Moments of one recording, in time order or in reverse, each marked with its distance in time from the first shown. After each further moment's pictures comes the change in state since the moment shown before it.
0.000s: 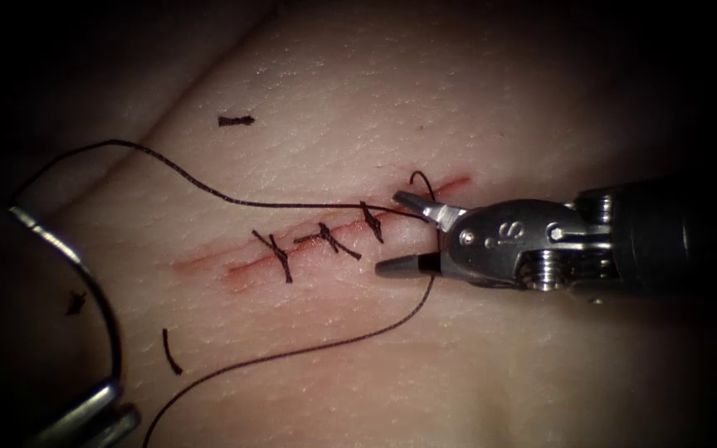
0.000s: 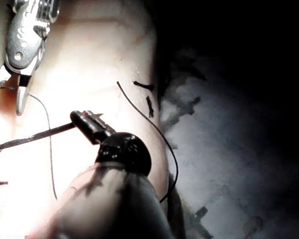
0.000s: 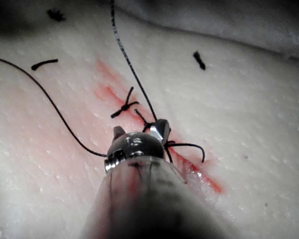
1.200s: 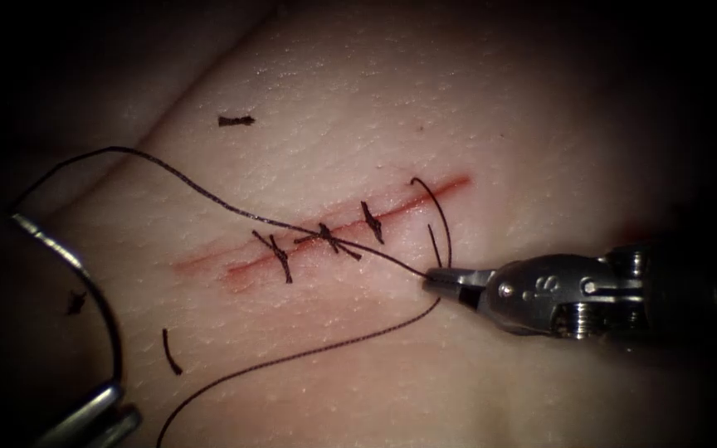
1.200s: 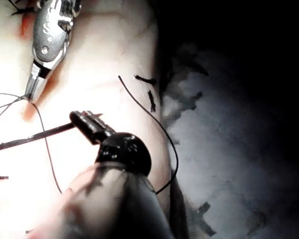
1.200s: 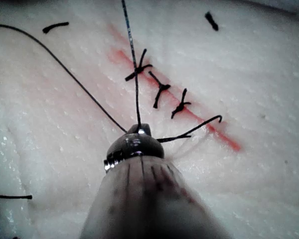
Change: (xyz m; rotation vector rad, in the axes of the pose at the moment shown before) right arm -0.003 -0.005 -0.004 0.093 -0.014 -0.001; left arm -0.002 0.001 0.001 0.012 0.000 0.010
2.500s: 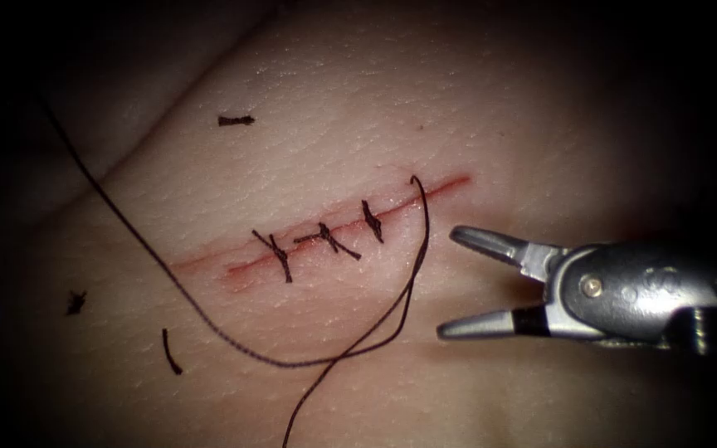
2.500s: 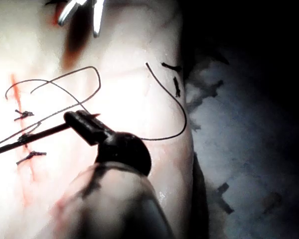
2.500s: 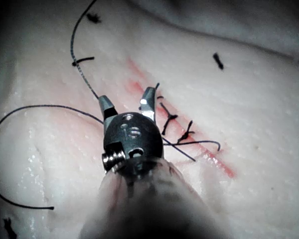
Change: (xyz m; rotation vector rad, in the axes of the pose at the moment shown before) right arm 0.009 0.002 -0.006 0.039 0.326 -0.082; left arm 0.000 -0.010 -0.004 0.126 -0.013 -0.010
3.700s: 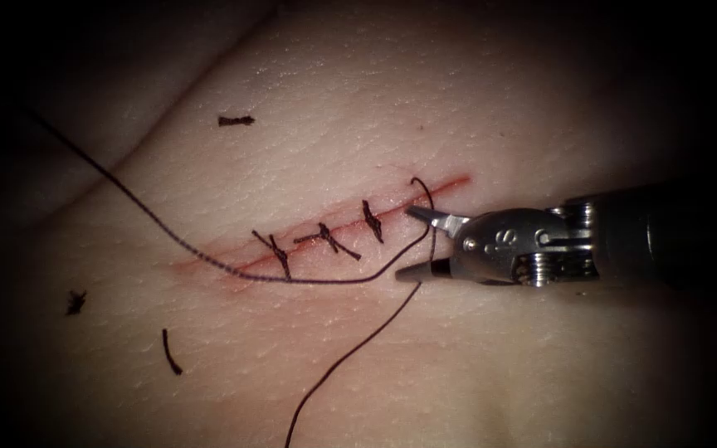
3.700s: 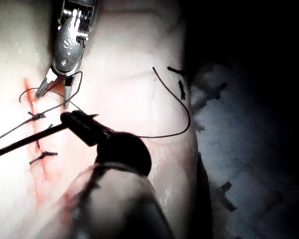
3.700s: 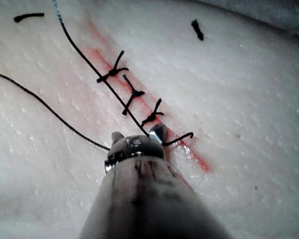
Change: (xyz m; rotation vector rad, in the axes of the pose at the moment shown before) right arm -0.016 0.003 0.010 0.021 -0.386 -0.078; left arm 0.001 -0.003 -0.002 0.072 -0.002 0.002
